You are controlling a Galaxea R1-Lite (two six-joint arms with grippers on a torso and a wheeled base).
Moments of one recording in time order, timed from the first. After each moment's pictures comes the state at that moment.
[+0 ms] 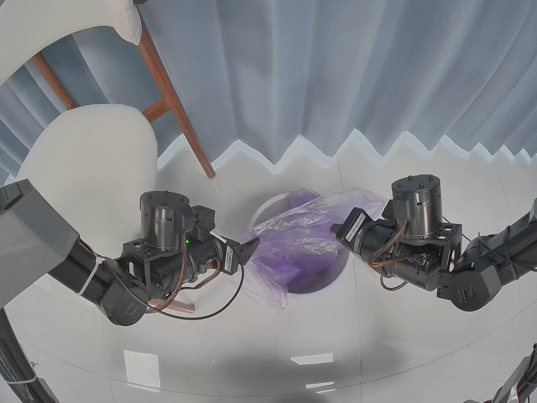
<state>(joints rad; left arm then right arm) -0.53 1.97 -0.79 -0.85 0.06 -0.01 0.67 1.85 -0.85 -0.58 -0.17 0.94</state>
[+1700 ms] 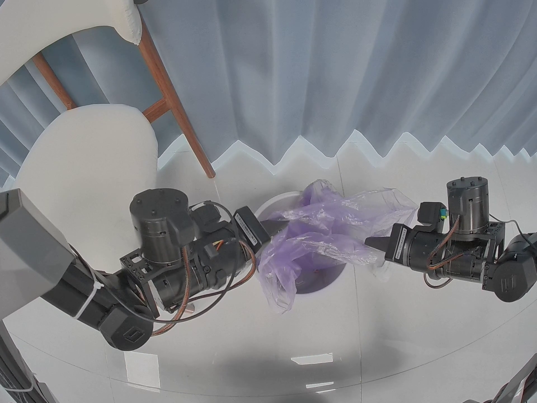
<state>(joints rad) -0.66 1.92 -0.73 -1.14 -0.16 -1.05 0.49 1.68 -0.70 -0.51 0.12 0.59</state>
